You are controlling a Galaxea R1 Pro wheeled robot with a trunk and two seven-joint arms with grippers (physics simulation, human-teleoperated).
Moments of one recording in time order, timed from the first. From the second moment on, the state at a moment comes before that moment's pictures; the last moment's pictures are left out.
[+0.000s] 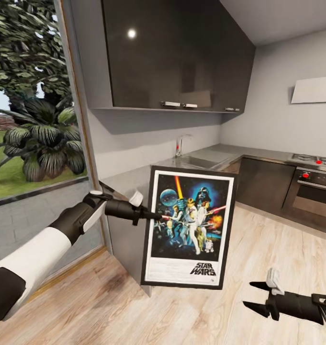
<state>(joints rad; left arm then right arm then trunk) -1.09 0.18 -0.63 -0.78 0.48 0.42 -1.33 -0.28 -0.40 -0.27 -0.98 0.13 0.13 1.31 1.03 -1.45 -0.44</state>
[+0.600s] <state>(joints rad) -1.06 0.18 -0.72 -0.76 0.48 0.38 -1.37 -0.34 -0.42 -0.27 -1.04 0.13 0.22 1.49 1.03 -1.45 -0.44</state>
